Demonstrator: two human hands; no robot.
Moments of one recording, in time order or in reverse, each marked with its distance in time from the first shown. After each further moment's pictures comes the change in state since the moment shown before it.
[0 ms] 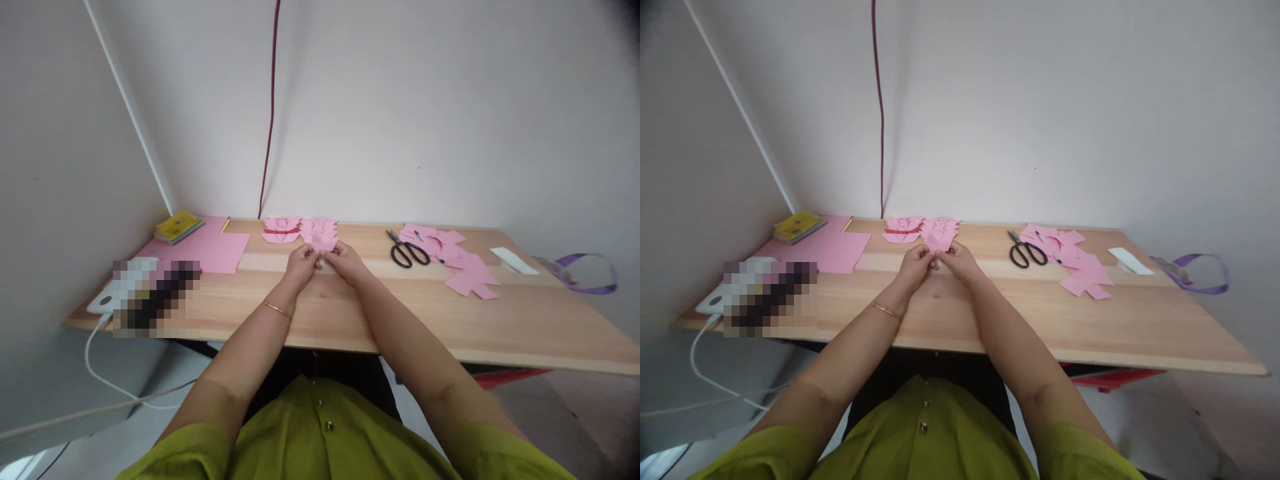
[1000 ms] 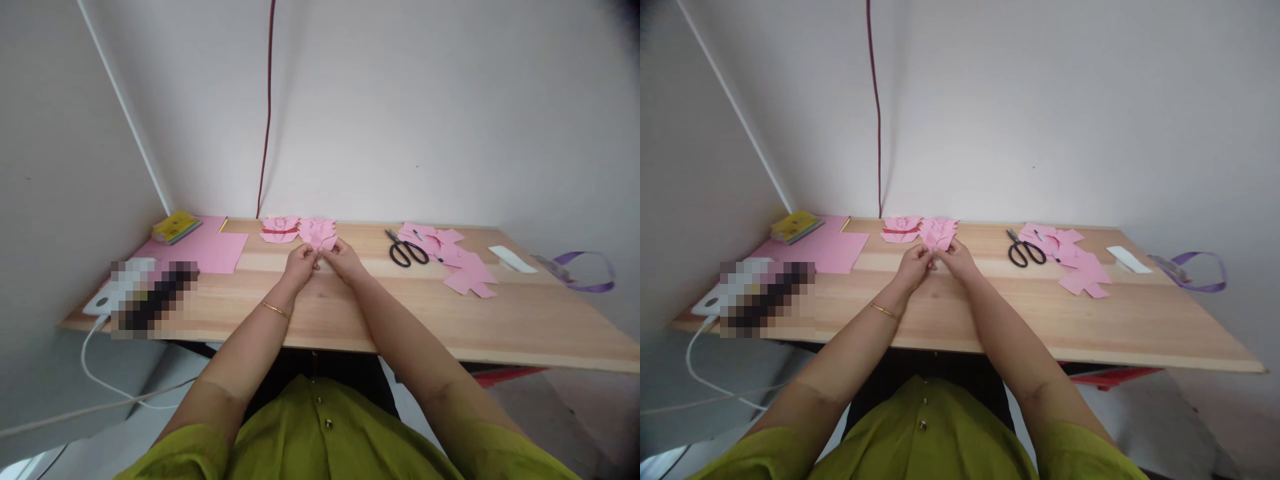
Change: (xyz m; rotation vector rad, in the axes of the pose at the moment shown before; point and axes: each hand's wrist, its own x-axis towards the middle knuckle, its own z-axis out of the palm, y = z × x) left_hand -0.002 0.005 0.001 0.003 -0.005 -0.021; right_hand 0.000 -0.003 0.003 -0.046 0.082 -0.012
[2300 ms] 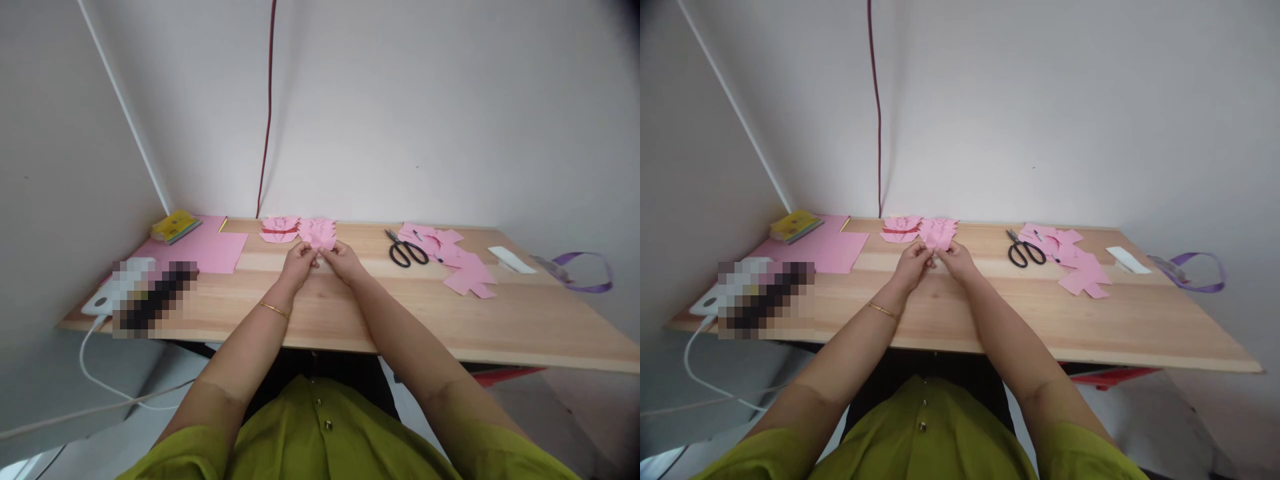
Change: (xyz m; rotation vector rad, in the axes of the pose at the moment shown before) left_hand 0.003 0.001 -0.002 -0.096 -0.004 0.001; right_hand 0.004 0.011 -0.001 -0.032 -0.004 -0.028
